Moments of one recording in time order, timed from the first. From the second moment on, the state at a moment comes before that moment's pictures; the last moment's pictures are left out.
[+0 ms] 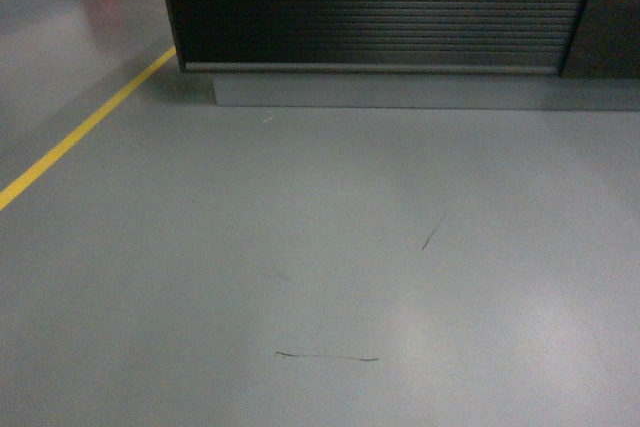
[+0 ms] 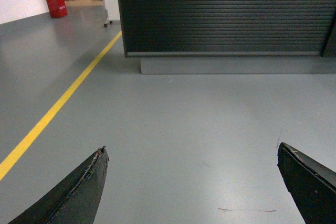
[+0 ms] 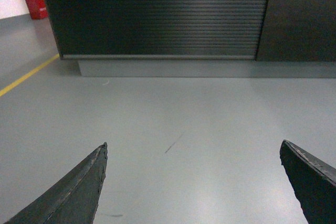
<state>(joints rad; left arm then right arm) 0.00 0.01 0.01 0.00 0.00 -0.01 0.00 0.01 0.01 0.00 0.00 0.00</state>
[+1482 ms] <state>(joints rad) 0.00 0.01 0.01 -0.01 0.00 -0.01 0.00 0.01 0.01 -0.01 0.00 0.00</state>
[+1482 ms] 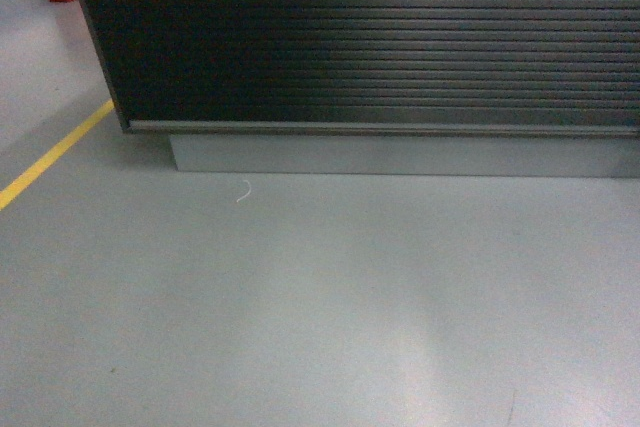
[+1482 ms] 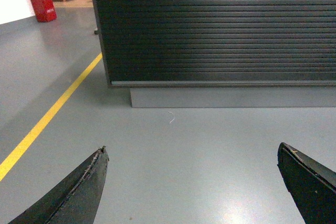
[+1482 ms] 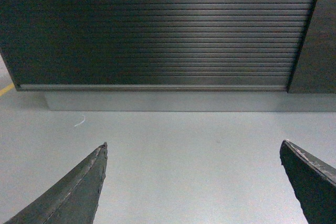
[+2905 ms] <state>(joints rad) 0.00 0.01 0.01 -0.01 0.00 -0.01 0.00 0.01 0.01 -0.01 0.00 0.00</state>
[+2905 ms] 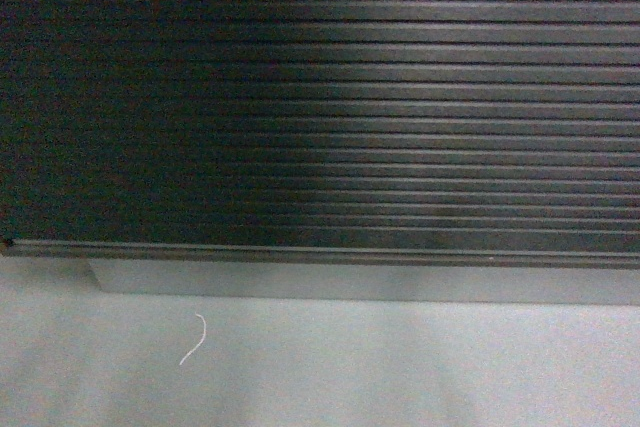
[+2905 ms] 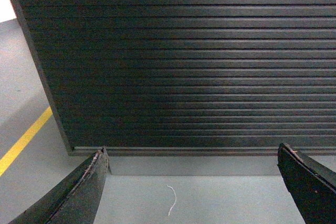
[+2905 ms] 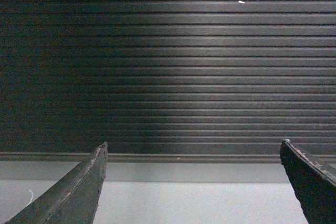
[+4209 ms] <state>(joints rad) 0.00 0.01 0.01 0.00 0.00 -0.01 0.00 0.01 0.01 0.00 0.00 0.00</state>
